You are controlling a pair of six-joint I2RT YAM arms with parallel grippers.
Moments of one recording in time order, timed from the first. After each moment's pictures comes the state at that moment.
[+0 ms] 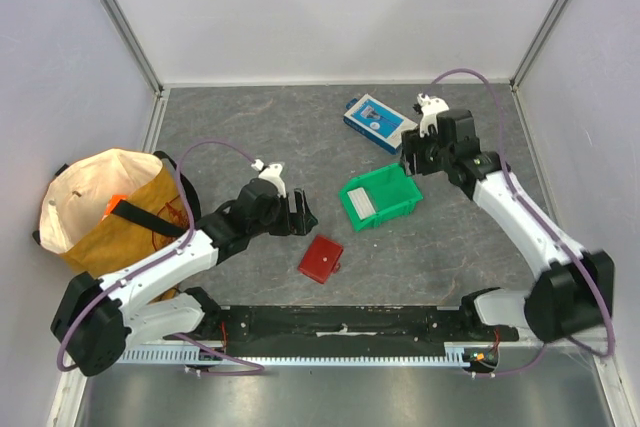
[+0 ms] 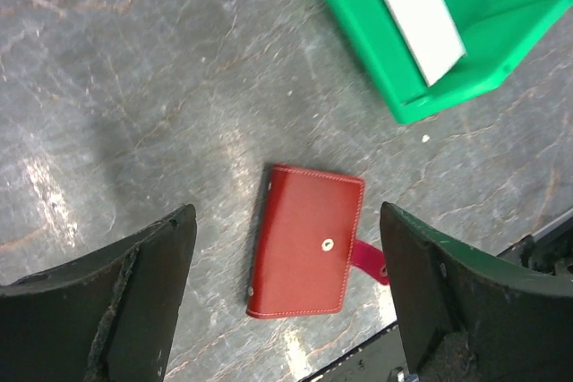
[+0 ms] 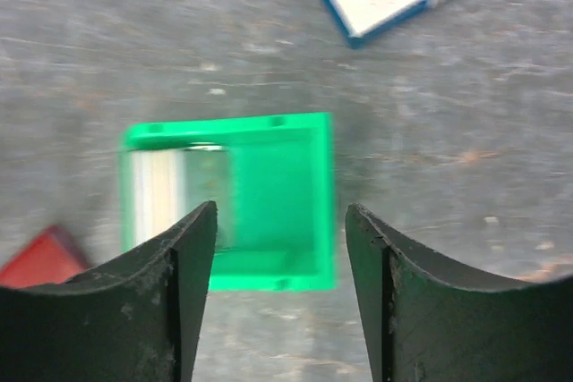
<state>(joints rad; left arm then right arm) -0.71 1.06 0.64 -0.23 -0.02 -0.60 0.27 1.37 1.10 -0.45 -0.07 -0.02</state>
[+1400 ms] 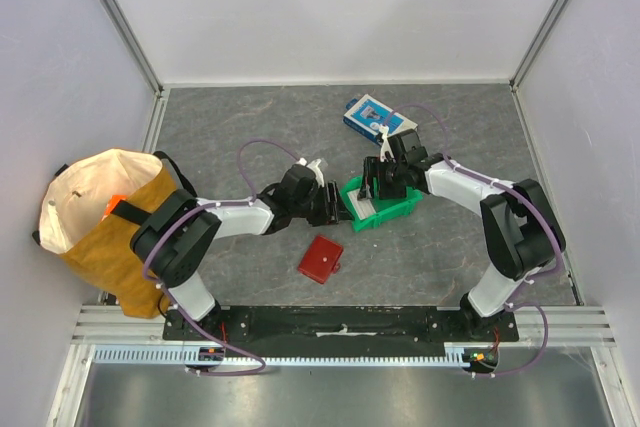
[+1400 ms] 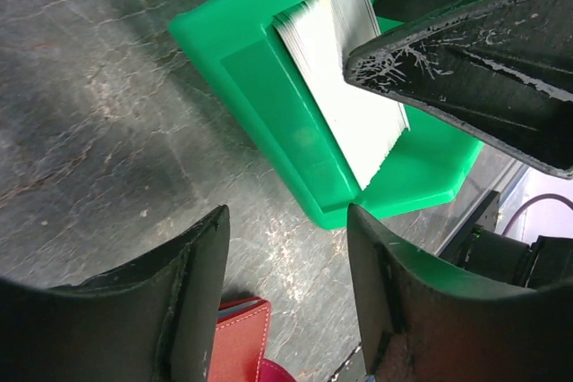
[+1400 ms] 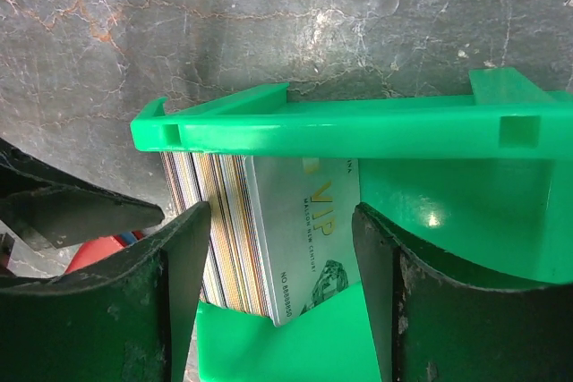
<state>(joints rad) -0.71 1.67 0.77 0.21 0.30 -0.80 0.43 1.69 1.02 -0.30 -0.28 0.35</state>
